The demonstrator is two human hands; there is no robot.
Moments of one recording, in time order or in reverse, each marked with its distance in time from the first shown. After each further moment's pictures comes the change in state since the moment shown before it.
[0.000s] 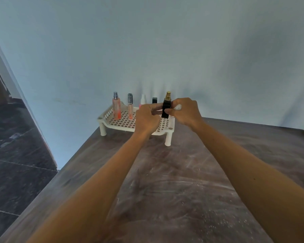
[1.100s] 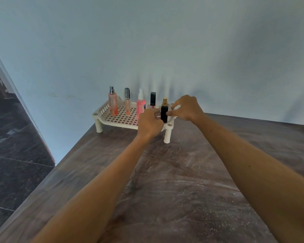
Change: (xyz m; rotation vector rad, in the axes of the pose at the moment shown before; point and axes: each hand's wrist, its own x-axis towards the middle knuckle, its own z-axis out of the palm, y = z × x) left_hand 0.019 -0.046 0.031 0.199 -0.052 -0.127; right_hand 0.025 0.026 0.007 -0.192 -0.120 0.034
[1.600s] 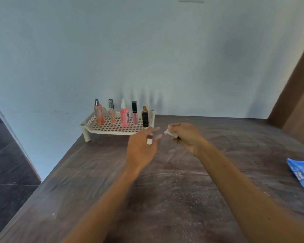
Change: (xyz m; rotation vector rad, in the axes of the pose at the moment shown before) left_hand -0.112 0.030 -0.009 0.069 0.008 0.293; right_hand -0.135 0.008 -0.037 0.982 -0.014 0.497
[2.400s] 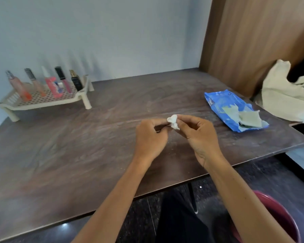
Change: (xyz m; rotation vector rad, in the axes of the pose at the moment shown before) left_hand -0.141 0.128 0.123 -0.410 -0.328 -0.031; right_hand -0.193 0.105 -0.154 0.209 0.412 -0.265
